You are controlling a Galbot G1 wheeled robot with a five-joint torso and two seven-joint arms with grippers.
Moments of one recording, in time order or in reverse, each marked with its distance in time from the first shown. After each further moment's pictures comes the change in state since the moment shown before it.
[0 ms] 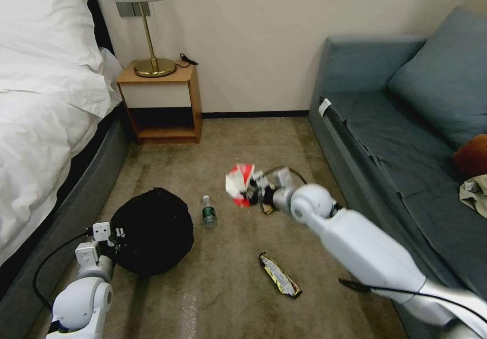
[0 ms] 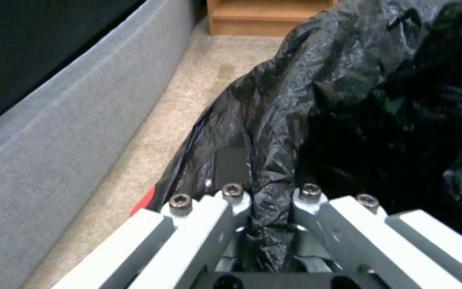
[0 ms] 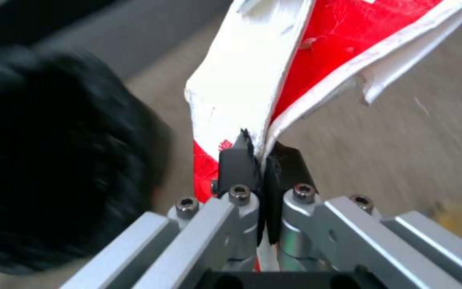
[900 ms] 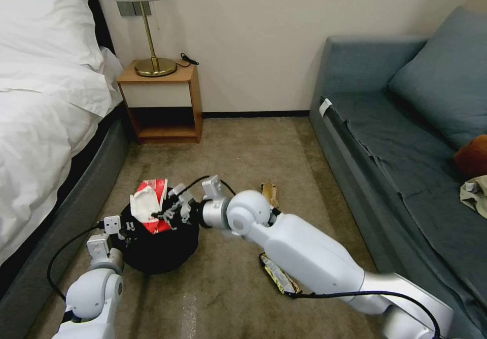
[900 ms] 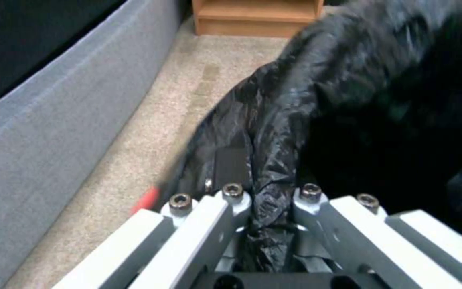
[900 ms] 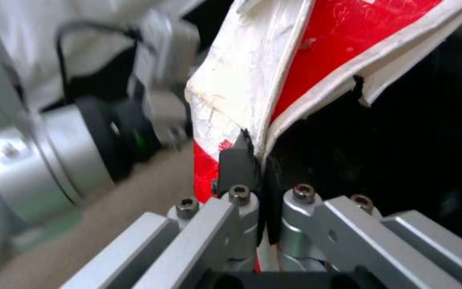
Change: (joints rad) left arm -0.044 0.000 0.023 -0.005 -0.003 0.024 0.002; right arm -0.035 0.259 -0.211 -0.077 0.030 0.046 -0.081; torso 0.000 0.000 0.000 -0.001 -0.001
